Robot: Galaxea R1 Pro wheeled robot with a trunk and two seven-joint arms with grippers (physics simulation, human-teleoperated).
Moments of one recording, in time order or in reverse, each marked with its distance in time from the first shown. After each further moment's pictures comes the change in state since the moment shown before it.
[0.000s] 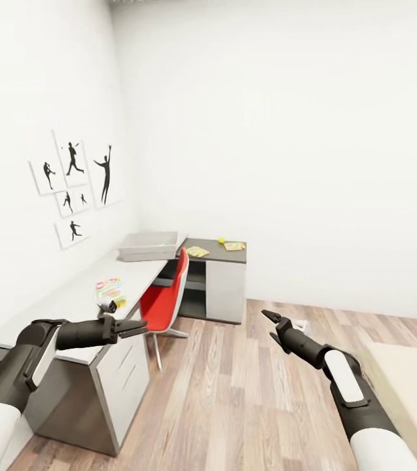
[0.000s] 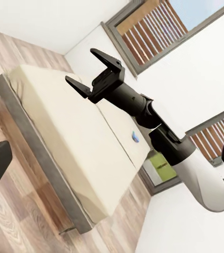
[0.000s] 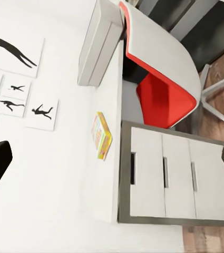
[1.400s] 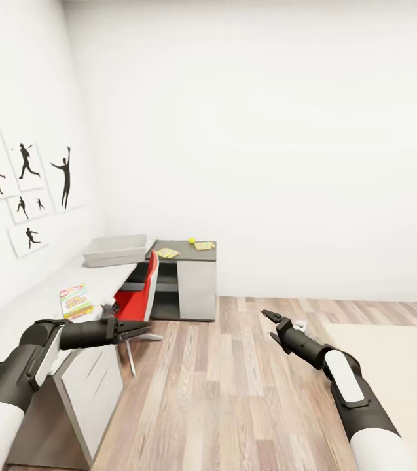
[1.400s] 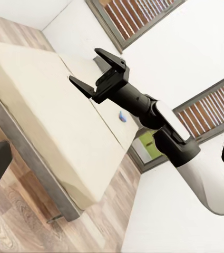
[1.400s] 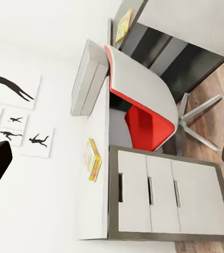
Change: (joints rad) left arm -0.001 -0.013 0.000 0.001 -0.002 0.000 0.026; right arm 0.000 0.000 -0.002 -0.001 0.000 0.001 0.000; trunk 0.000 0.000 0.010
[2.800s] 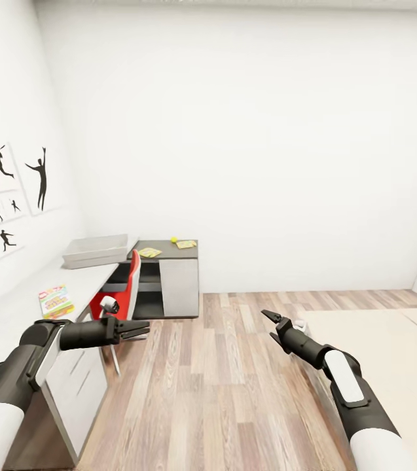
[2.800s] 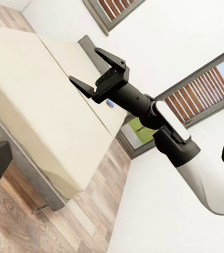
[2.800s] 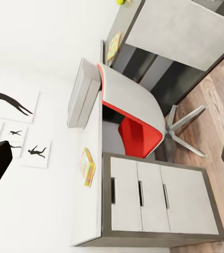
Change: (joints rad) left arm 0.001 0.000 0.000 0.000 0.001 0.000 0.000; right arm 0.000 0.000 0.000 0.000 0.000 0.000 0.000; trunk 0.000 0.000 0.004
